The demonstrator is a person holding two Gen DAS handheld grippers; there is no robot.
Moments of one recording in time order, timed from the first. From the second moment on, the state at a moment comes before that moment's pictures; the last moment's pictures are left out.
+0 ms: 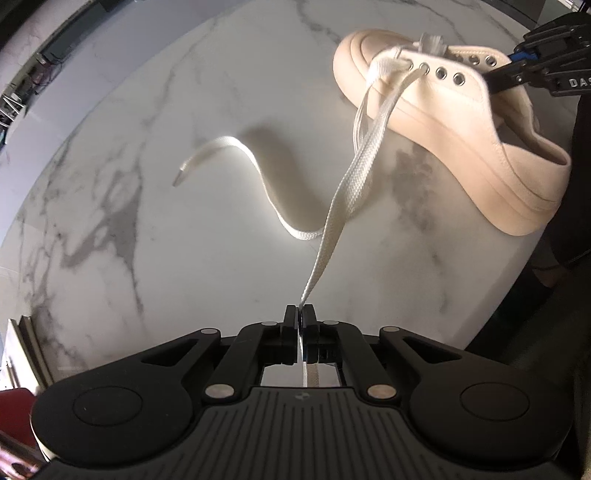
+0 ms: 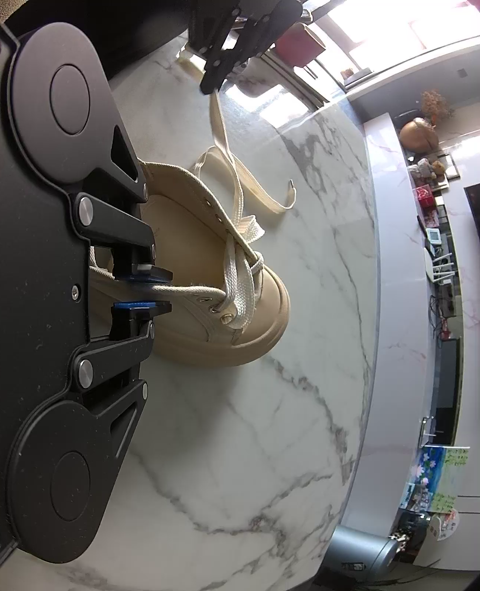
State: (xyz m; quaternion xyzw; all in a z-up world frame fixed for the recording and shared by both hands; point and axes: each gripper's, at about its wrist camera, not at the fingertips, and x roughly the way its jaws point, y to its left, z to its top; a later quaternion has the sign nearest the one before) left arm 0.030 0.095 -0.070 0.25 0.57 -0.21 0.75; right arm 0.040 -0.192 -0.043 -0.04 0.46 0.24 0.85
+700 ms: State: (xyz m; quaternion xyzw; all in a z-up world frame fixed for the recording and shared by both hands) left arm 0.091 0.109 -0.056 0.08 0.56 -0.11 0.82; right arm 0.039 -0.189 -0.046 -0.05 0.46 0.24 0.85
